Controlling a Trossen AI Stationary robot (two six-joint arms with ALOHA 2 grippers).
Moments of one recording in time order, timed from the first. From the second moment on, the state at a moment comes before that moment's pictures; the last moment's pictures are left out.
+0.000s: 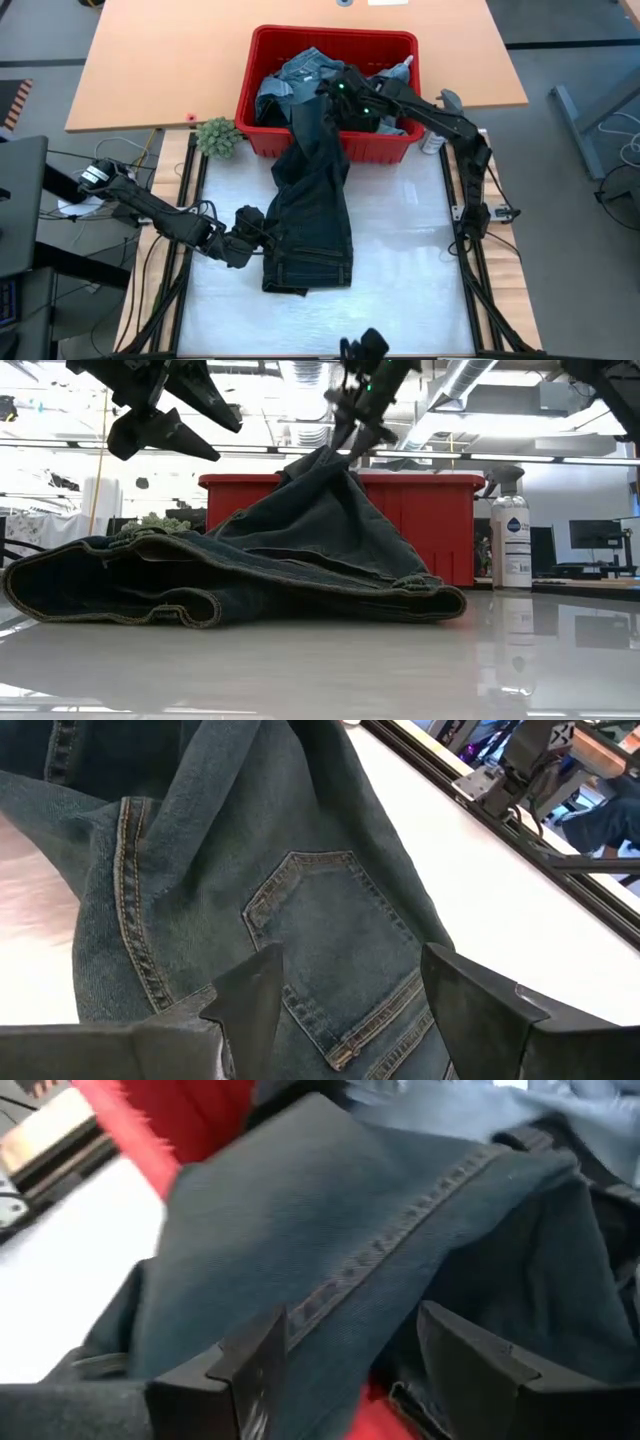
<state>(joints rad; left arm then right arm) -0.45 1.24 0.76 -0.21 -0.82 -1.02 -0.51 1.95 2.12 -1.00 0.08 0.27</state>
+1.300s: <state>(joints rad) -0.45 1.24 0.76 -0.22 -0.77 -1.01 -0.26 1.73 2.12 -1.08 -0.07 0.36</state>
